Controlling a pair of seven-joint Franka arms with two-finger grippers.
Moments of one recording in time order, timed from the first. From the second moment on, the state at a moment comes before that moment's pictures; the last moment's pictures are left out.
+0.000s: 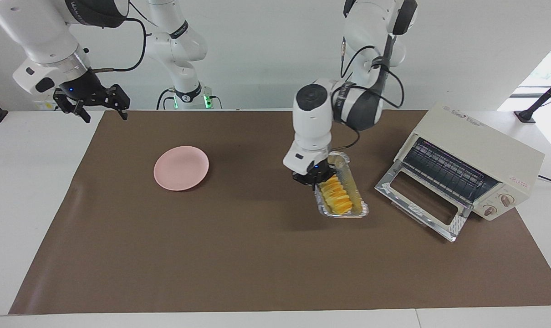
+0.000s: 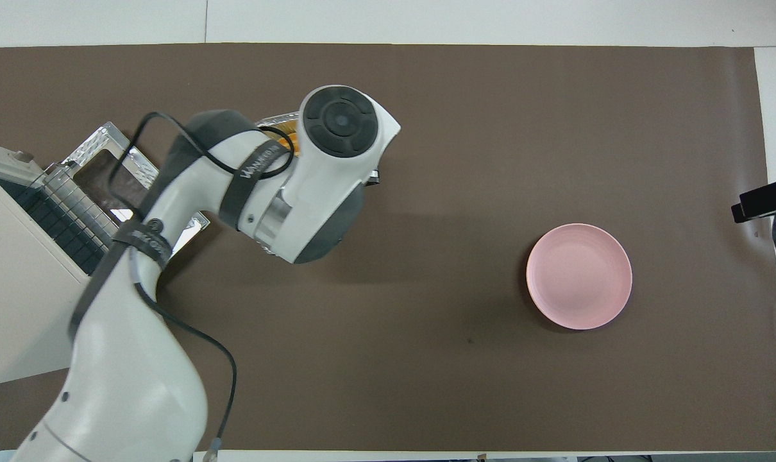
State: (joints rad) left arm -0.64 0.51 -0.03 -1.40 0.17 1.88 -0.65; right arm -0.06 -0.01 -0.03 -1.56 -0.02 1.46 -0.18
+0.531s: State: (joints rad) left arm -0.76 0.60 -0.03 -1.40 0.14 1.93 -0.65; right arm -0.06 -0.01 -0.03 -1.56 -0.02 1.46 -0.18
